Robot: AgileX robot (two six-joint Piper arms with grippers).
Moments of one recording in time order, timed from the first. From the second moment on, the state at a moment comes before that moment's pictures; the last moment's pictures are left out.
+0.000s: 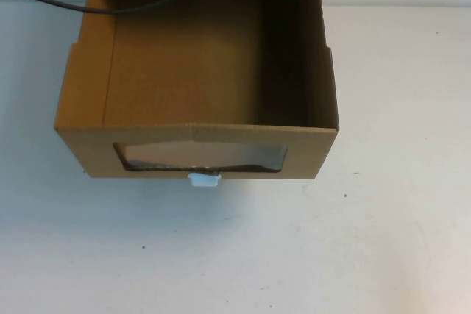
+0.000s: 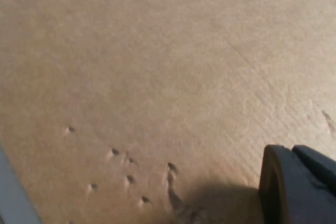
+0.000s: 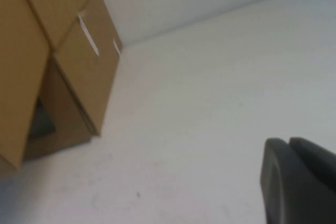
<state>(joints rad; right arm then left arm) 0.03 -0.01 0.03 0.18 0.19 0.09 -0.13 1.99 -2.12 -0.75 1.03 0.57</state>
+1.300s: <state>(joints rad) 0.34 0.96 -0.91 0.45 0.90 -0.24 -0.14 1.99 -2.13 -0.74 1.02 0.57</state>
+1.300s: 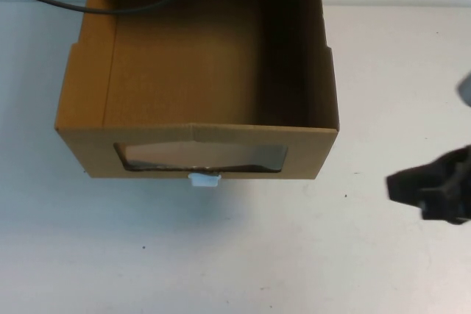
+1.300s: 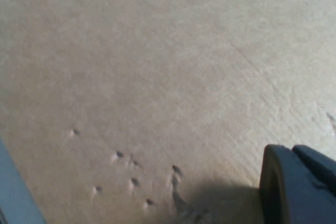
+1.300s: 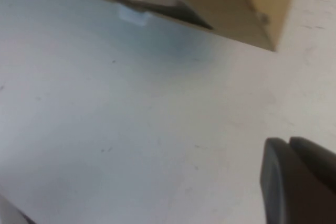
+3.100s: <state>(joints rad) 0.78 1.71 -1.64 -0.18 0.66 0.16 -0.14 1.99 -2.13 -0.74 1.02 0.57</state>
